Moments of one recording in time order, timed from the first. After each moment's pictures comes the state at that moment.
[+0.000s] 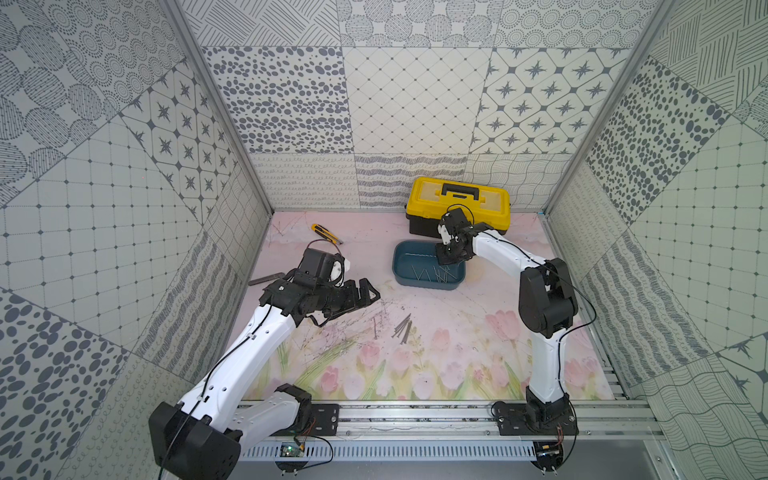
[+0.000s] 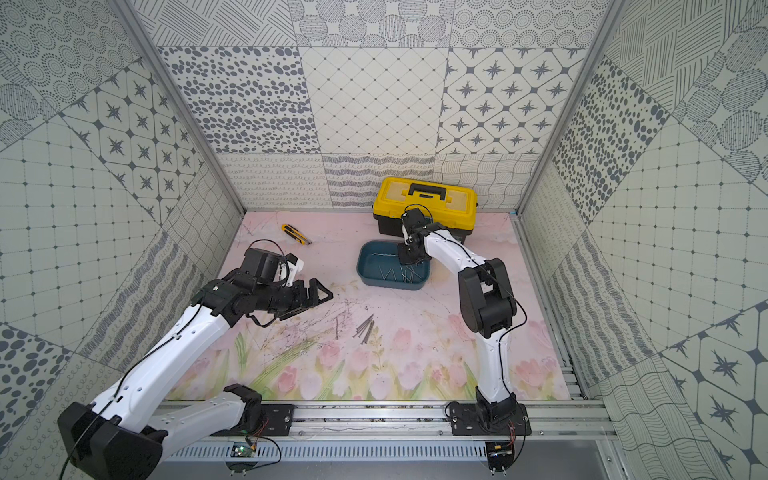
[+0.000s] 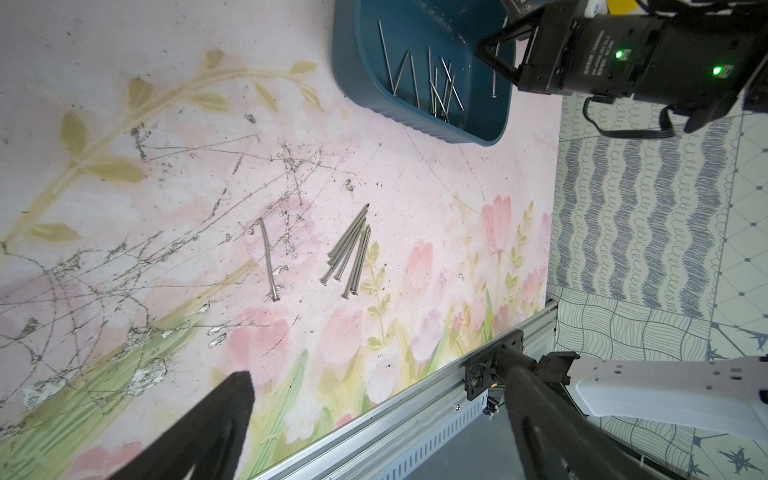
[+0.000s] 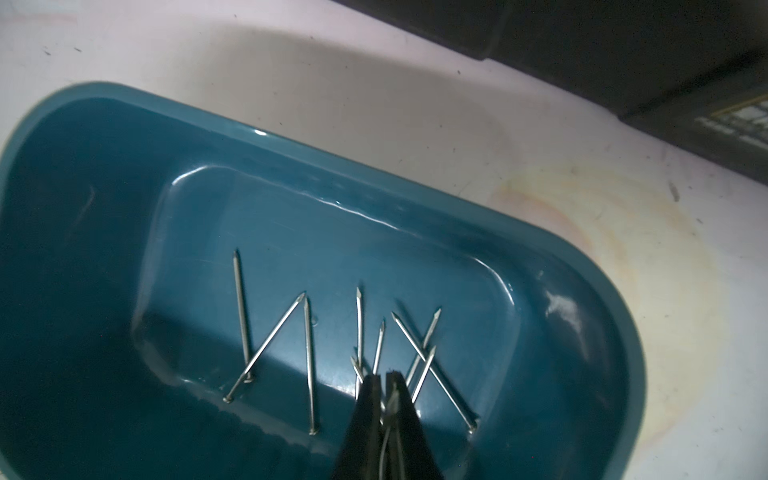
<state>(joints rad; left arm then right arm) -0.32 1.11 1.05 -0.88 0.43 -0.59 0.41 2.07 1.67 -0.74 0.01 0.21</state>
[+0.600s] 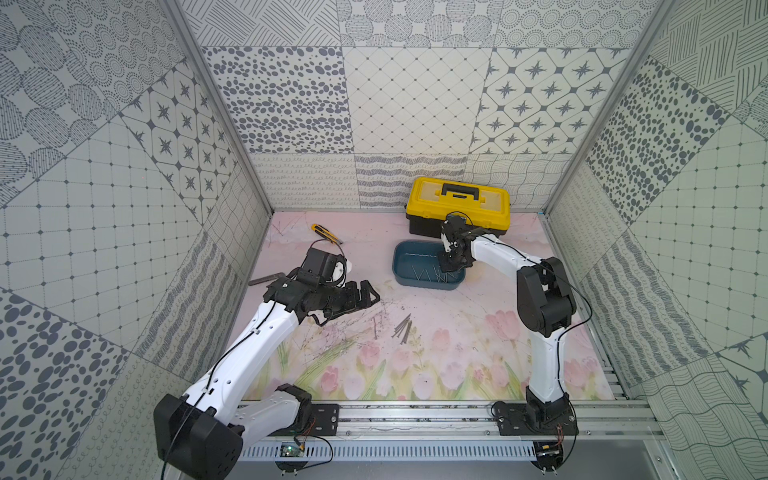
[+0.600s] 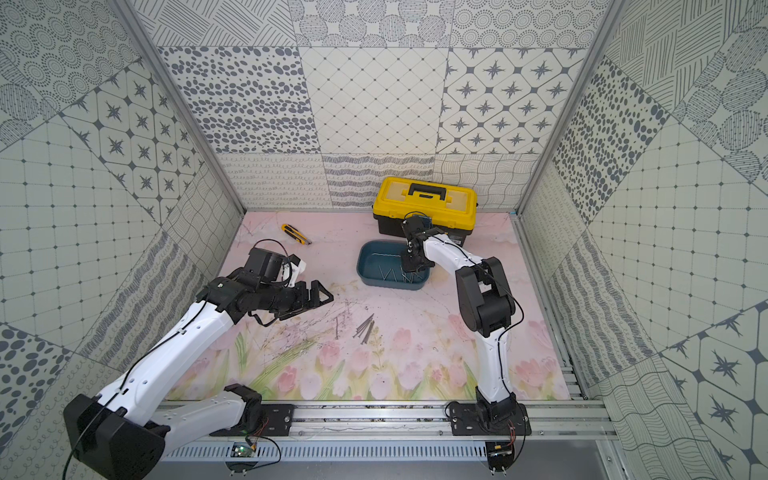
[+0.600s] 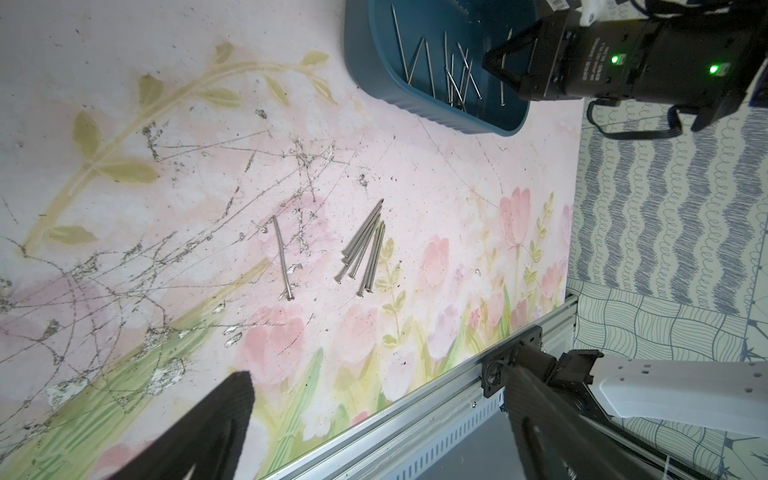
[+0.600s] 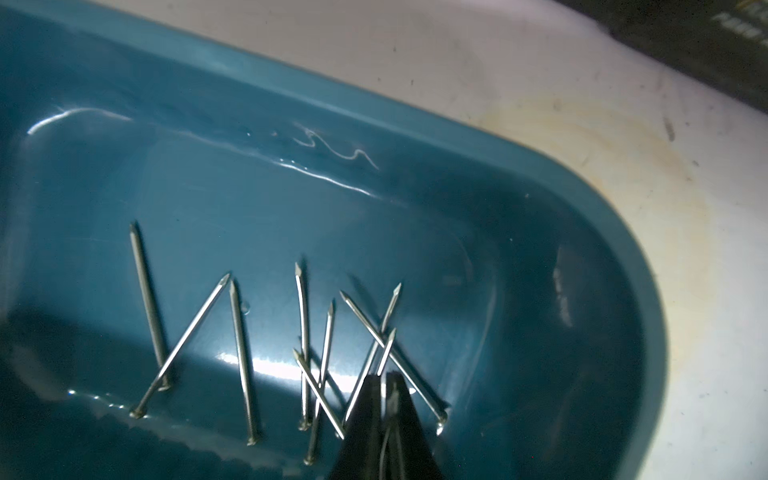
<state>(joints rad) -0.32 1.14 1.05 -0.89 0.42 -0.55 0.41 2.08 1.62 -0.74 0.07 0.21</state>
